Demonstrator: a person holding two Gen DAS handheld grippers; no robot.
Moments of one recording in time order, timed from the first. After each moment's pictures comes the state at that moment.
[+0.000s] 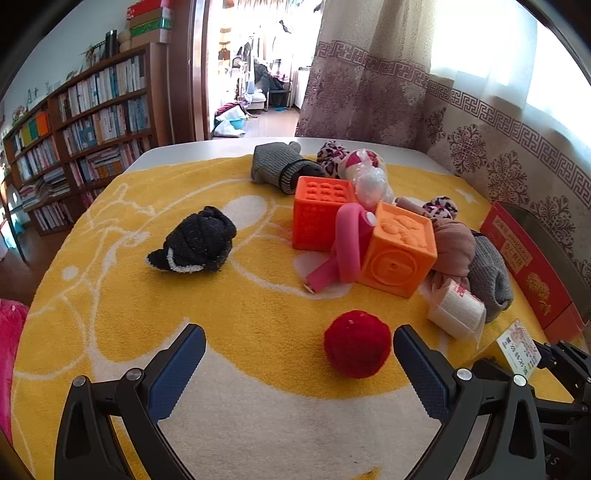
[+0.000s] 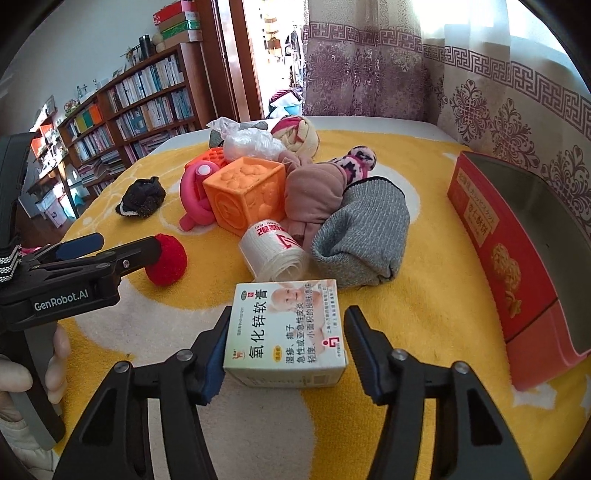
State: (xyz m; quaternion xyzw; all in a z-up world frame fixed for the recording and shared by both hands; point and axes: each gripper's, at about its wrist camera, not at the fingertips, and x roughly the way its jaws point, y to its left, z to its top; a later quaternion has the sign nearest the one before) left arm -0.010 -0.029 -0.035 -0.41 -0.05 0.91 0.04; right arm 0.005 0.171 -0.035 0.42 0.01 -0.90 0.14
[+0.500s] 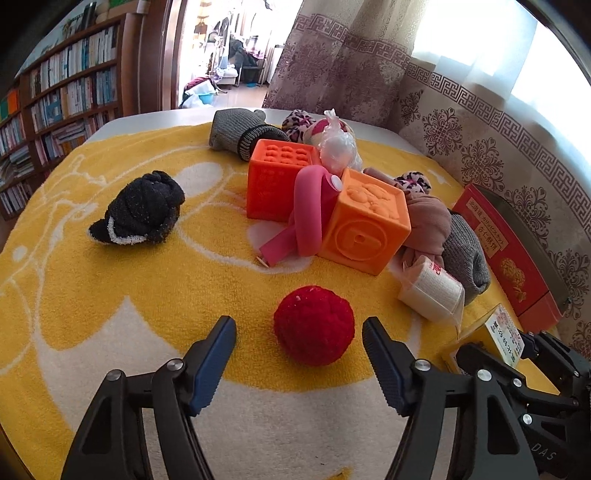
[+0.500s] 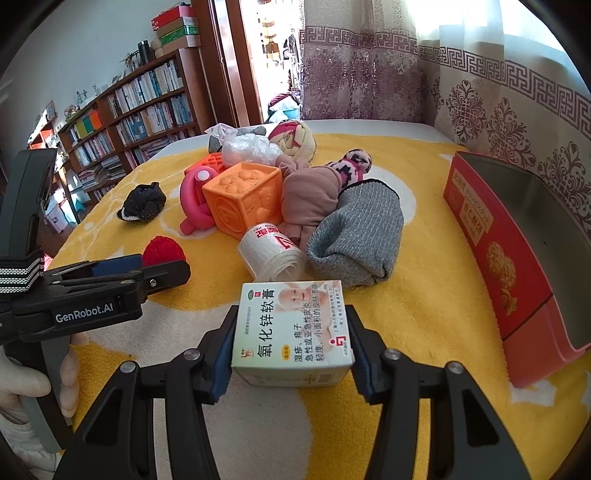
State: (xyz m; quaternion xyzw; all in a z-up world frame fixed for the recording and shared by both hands) left arm -0.022 -0.021 -0.057 -0.45 -0.08 0.88 0.10; right arm 0.007 0.175 -0.033 0.42 0.01 -0.90 0.14
